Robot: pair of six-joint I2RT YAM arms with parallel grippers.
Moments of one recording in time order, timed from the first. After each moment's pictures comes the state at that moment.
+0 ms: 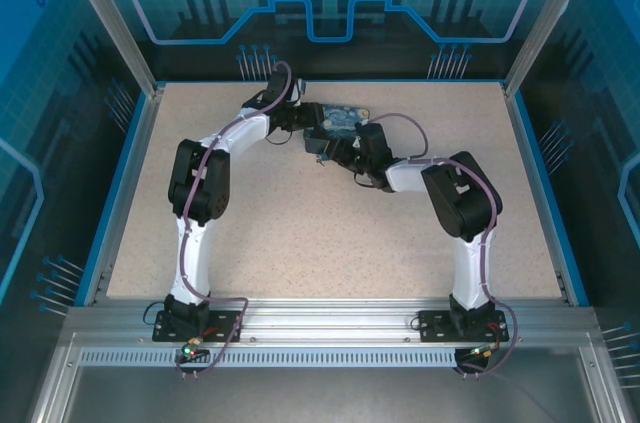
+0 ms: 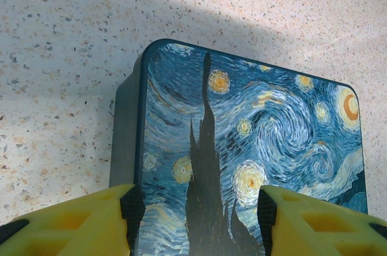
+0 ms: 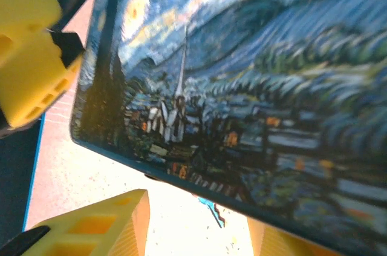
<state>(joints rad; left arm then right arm) -0.30 2.23 1.81 -0.39 0.26 -0.51 0.47 2.06 1.15 0.35 -0.21 0.85</state>
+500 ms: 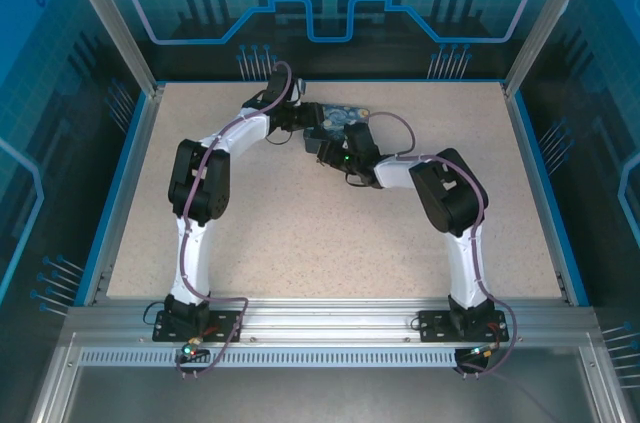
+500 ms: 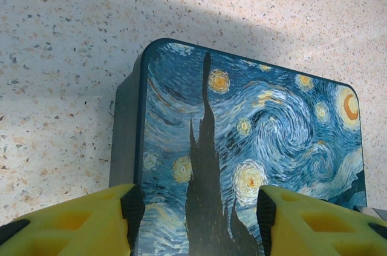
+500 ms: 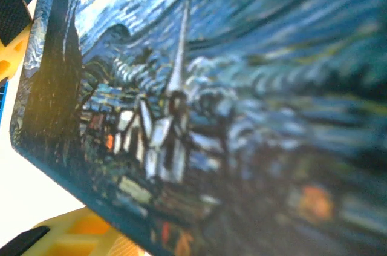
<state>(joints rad) -0.30 2.23 1.81 -0.38 0.26 -0.51 0.51 2.15 1.27 0.25 -0.15 0.79</state>
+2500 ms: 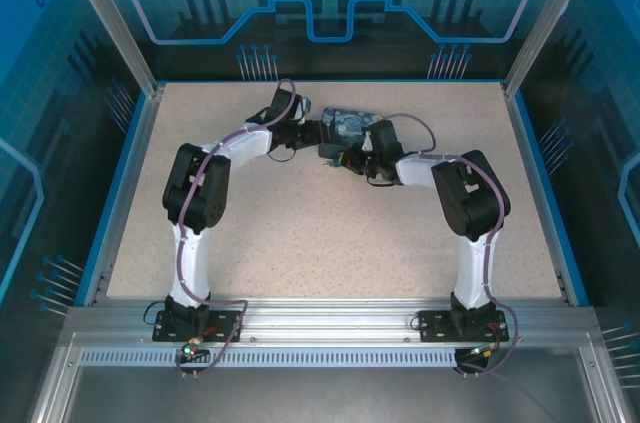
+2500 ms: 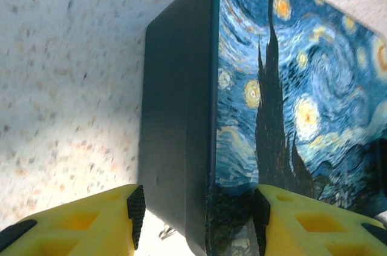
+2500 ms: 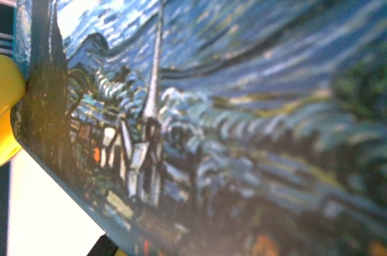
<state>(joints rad) -0.34 2.12 1.55 -0.27 0.32 -0.56 0.39 2.03 1.18 0.05 -0.37 0.73</state>
